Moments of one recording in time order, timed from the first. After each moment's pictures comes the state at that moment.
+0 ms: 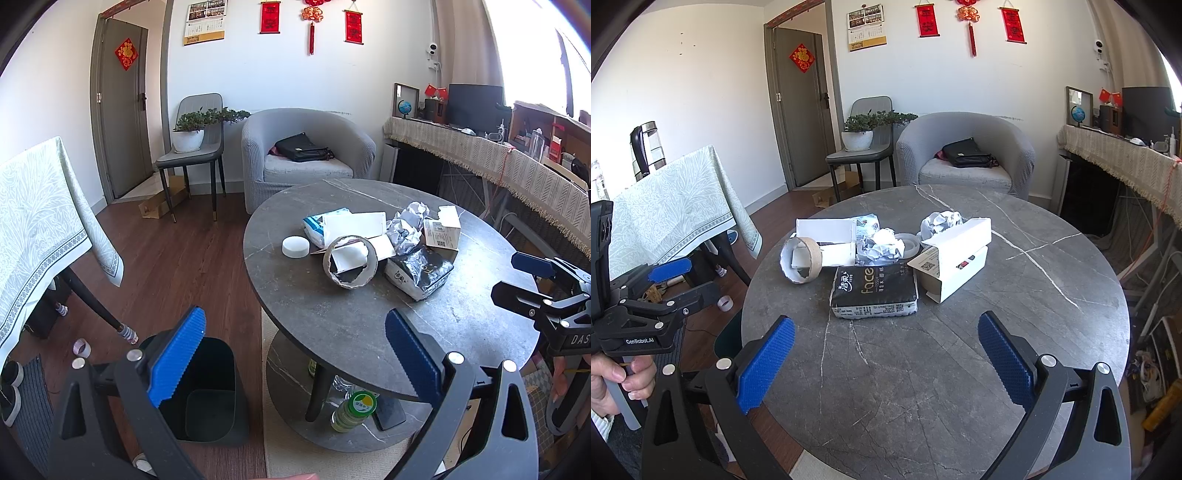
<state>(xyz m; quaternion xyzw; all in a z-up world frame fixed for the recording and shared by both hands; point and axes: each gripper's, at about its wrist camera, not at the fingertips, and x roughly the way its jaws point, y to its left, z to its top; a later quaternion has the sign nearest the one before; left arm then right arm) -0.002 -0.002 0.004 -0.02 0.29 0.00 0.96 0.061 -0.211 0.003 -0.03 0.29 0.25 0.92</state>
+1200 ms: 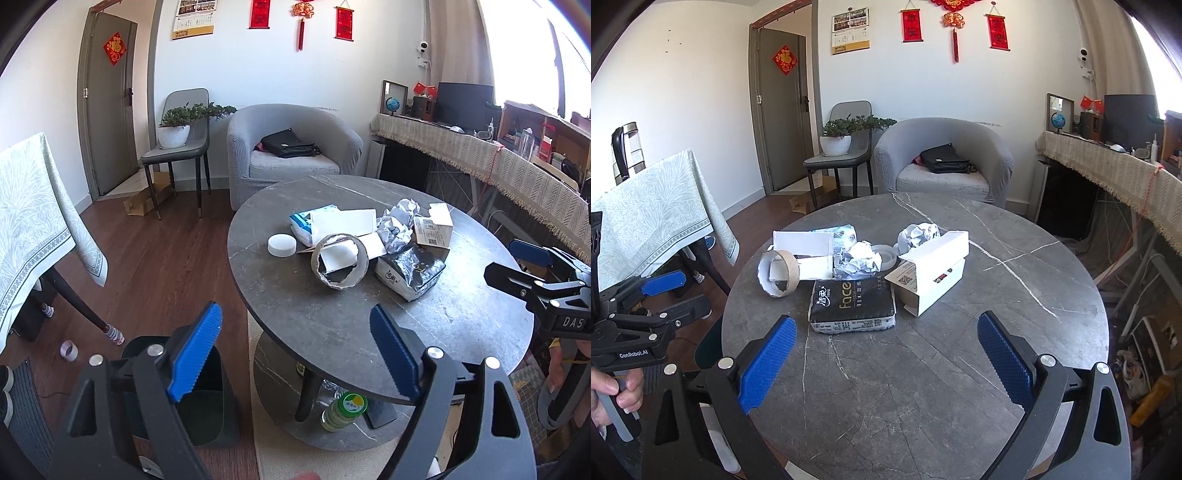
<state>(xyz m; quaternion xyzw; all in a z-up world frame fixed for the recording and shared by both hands) 0.010 -0.001 -0.001 -0.02 0.30 -0.03 0.95 0.068 -0.206 0.010 -0.04 0.28 0.20 0.94</state>
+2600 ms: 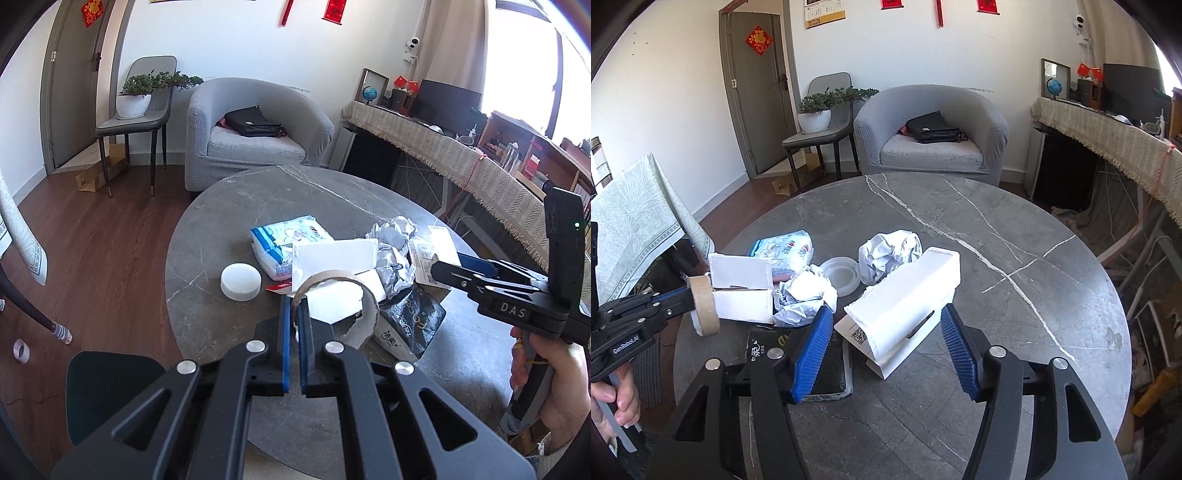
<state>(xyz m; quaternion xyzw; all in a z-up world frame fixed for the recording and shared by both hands) 0.089 0.010 -0.005 -0.08 0.34 -0.12 0.93 0.163 -0.200 -0.006 -0.03 0.36 0.17 0.92</state>
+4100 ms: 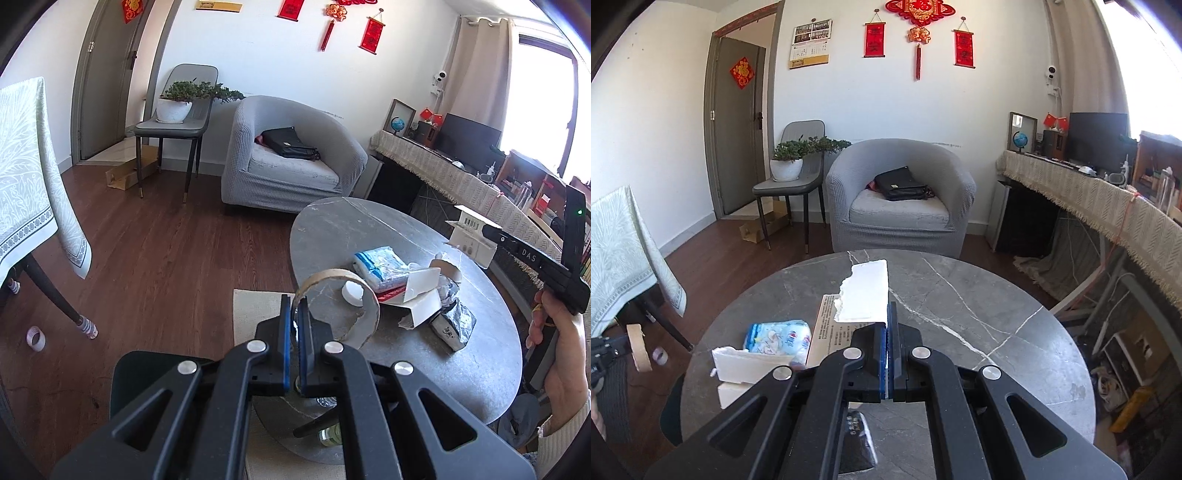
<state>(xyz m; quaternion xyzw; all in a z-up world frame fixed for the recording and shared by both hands) 0.053 0.120 0.006 -0.12 0.31 -0.08 0.94 0.162 -0.162 0.052 -0.03 0.25 0.11 0.96</state>
